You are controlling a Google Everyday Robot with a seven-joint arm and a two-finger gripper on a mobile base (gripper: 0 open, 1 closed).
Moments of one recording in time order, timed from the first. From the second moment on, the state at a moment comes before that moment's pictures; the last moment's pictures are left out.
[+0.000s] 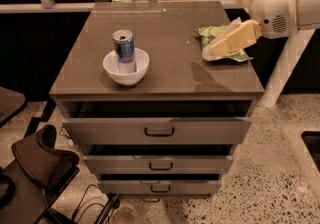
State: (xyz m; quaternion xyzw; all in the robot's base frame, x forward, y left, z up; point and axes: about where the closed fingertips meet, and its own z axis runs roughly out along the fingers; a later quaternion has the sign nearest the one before) arm 0.566 -0.130 1.005 -0.49 0.69 0.18 0.50
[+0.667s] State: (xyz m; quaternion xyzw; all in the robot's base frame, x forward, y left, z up) arm 0.572 -0.095 0.995 -0.49 0.66 0.22 0.52
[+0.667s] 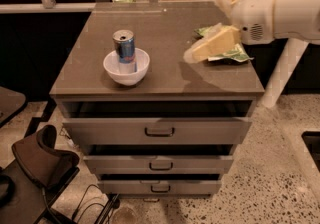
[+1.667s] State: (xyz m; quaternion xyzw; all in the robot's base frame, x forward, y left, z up) arm 0.591 -0.002 0.957 -0.49 0.63 0.30 0.53
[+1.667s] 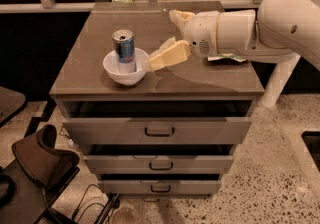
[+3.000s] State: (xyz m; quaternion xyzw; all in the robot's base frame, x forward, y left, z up) arm 0.629 0.065 0.922 -0.44 0.59 0.39 0.56
